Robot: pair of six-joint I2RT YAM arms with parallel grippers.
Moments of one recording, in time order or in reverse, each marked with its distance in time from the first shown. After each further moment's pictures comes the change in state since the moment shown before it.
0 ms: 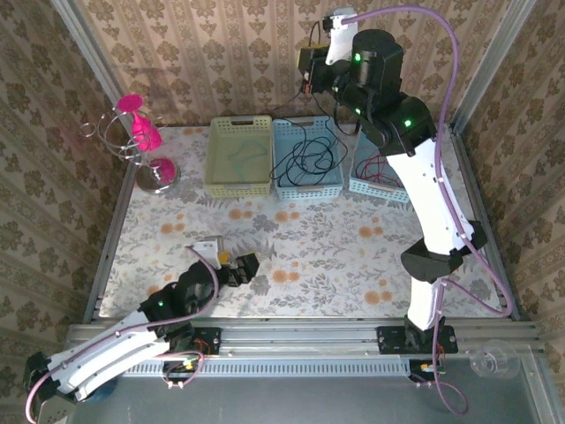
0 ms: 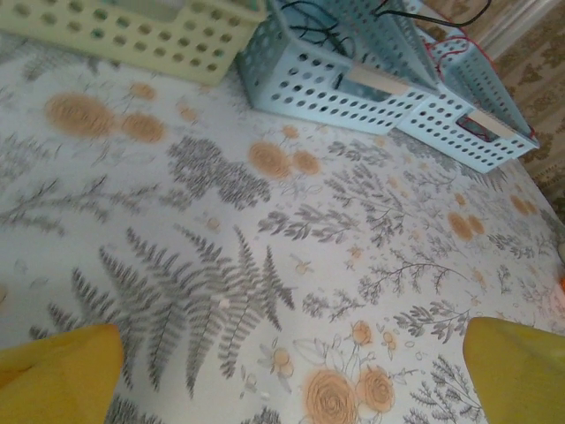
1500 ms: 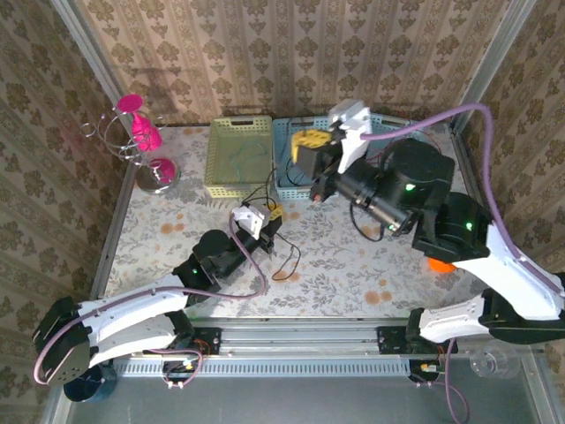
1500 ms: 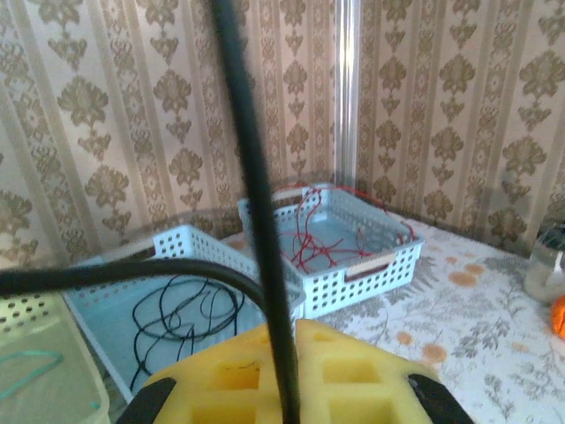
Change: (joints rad) left arm -0.018 0.534 0.273 0.710 0.132 0.748; right arm 0.507 -0.624 -0.737 0.217 0.328 -0.133
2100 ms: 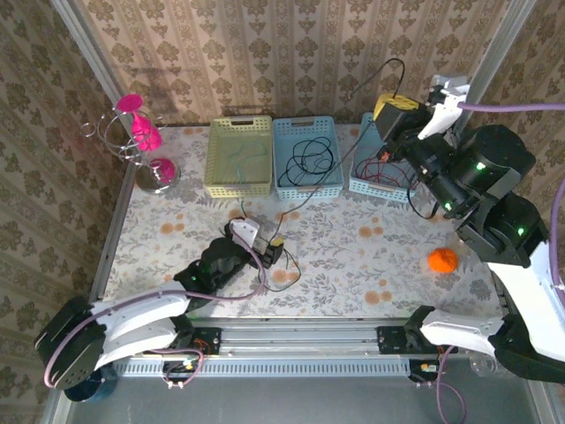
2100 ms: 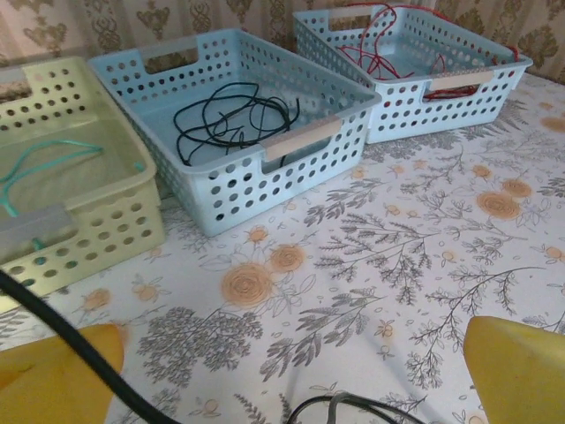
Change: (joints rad) left arm 0.092 -0.029 -0.168 -0.185 -0.032 -0.127; right arm -0.403 -0.142 -0.084 0.013 -0.108 0.131
